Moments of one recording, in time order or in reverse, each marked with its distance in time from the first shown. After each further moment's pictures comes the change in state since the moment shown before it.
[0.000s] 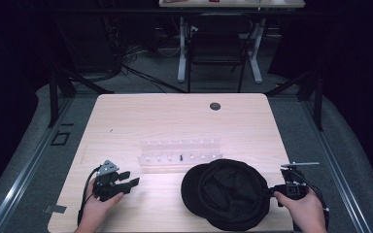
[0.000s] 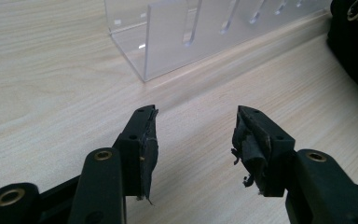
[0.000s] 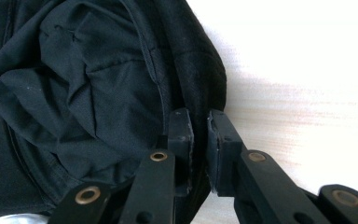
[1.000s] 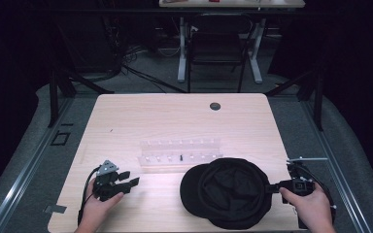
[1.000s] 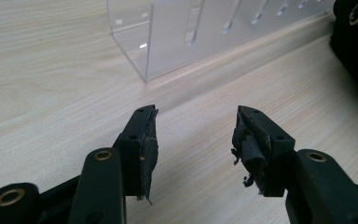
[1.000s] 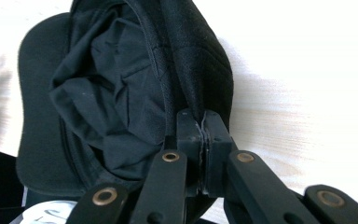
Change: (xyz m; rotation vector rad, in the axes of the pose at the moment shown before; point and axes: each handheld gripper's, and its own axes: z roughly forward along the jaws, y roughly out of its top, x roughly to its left) left arm 0.001 -0.001 0.001 -0.001 0.001 -0.010; right arm 0.008 0.007 -0.029 -0.010 0.080 0.009
